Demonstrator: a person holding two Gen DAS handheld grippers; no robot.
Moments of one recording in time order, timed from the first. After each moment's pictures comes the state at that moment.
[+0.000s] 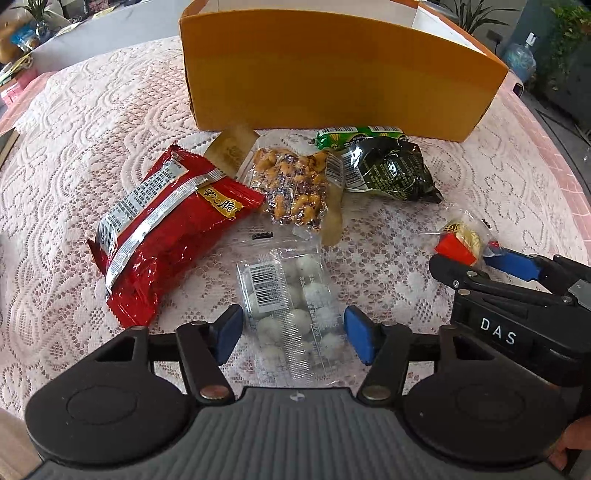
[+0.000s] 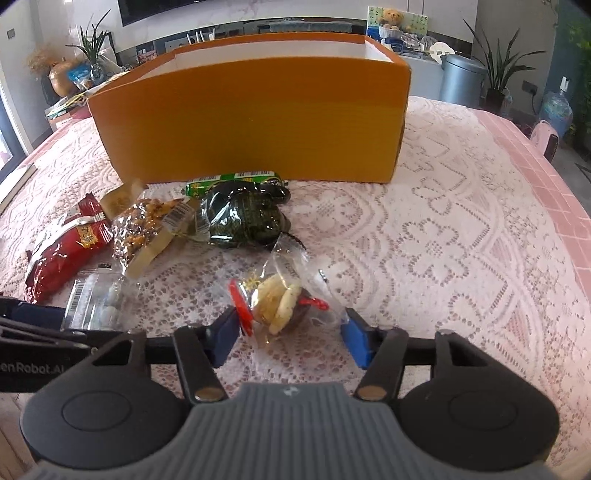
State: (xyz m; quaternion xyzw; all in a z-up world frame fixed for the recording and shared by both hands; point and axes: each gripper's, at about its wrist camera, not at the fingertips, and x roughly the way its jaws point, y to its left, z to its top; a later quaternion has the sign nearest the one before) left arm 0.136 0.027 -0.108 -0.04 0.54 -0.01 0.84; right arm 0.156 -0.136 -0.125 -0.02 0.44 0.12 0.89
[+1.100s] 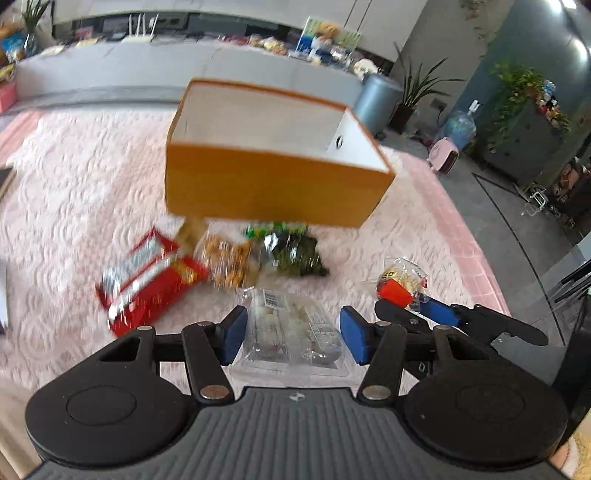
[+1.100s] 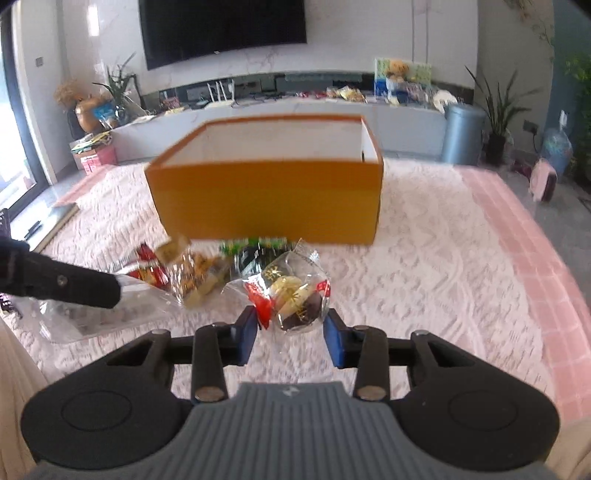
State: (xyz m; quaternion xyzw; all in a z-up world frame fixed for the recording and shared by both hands) left arm 0.092 0.017 0.008 -0.12 0.44 -0.08 0.88; right arm 0.100 -0.164 -0.043 -0.02 0.36 0.15 0.92
